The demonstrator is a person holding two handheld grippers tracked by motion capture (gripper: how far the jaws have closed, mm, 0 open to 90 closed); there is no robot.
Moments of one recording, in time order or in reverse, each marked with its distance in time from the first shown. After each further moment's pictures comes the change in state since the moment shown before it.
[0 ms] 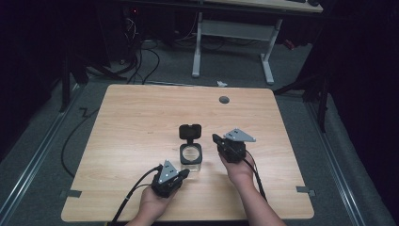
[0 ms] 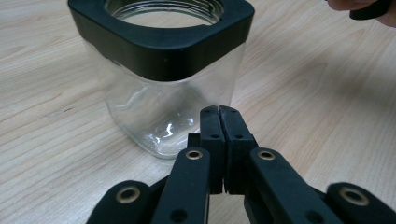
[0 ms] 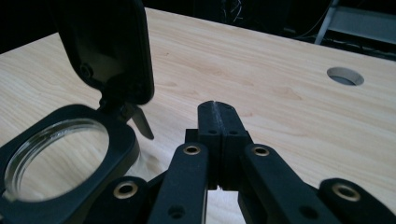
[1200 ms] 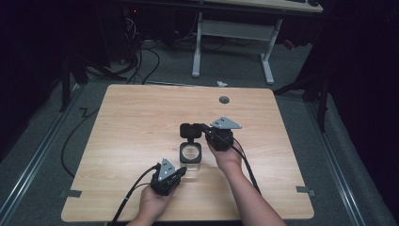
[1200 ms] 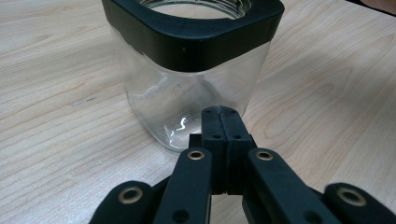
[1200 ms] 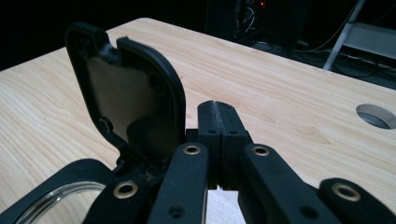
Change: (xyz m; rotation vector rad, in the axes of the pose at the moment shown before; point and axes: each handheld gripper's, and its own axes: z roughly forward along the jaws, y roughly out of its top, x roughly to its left) left arm 0.006 0.002 0.004 -0.020 0.070 -0.018; right arm 0.012 0.030 0.034 -0.018 0.042 -0.045
